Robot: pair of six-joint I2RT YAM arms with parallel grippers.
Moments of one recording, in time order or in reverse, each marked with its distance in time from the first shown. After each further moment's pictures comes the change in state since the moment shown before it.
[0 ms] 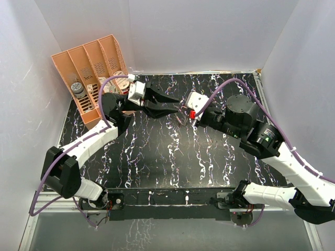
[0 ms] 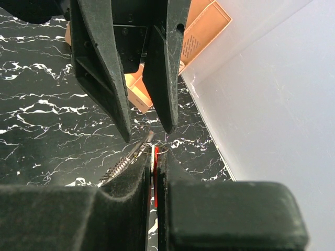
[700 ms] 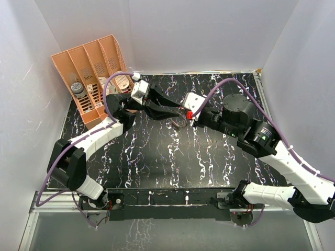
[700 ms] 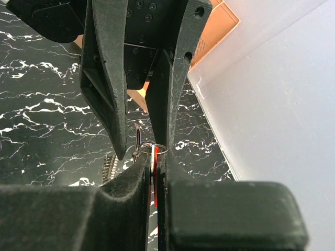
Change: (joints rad) left arm -0.007 0.097 0.024 0.185 0.088 -0.210; right arm 0.000 0.018 0.000 0.000 -0.029 -0.001
